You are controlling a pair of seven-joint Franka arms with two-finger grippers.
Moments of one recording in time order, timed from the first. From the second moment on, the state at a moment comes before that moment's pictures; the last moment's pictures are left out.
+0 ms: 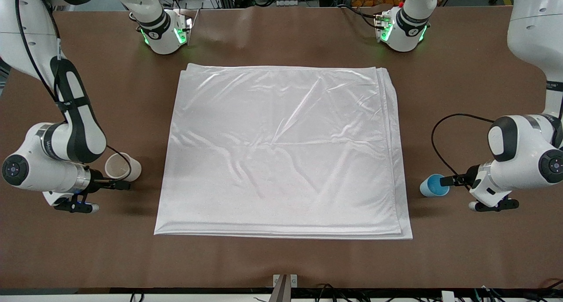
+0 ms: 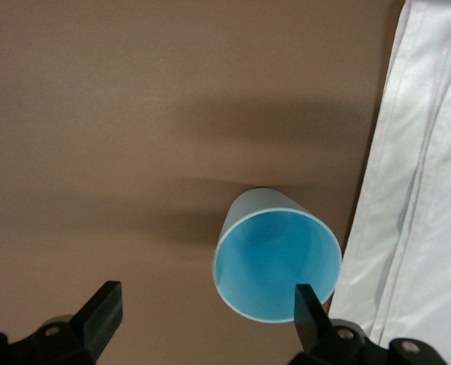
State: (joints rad) left arm 0.19 0.62 -0.16 -1.56 0.07 2.08 -0.07; right arm -0.21 0.66 0.12 -1.58 -0.02 2.15 0.01
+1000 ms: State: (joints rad) left arm 0.18 0.70 -0.16 -1.56 0.07 2.18 -0.07; right arm -0.21 0.70 0.12 -1.58 -0.08 2.12 0.01
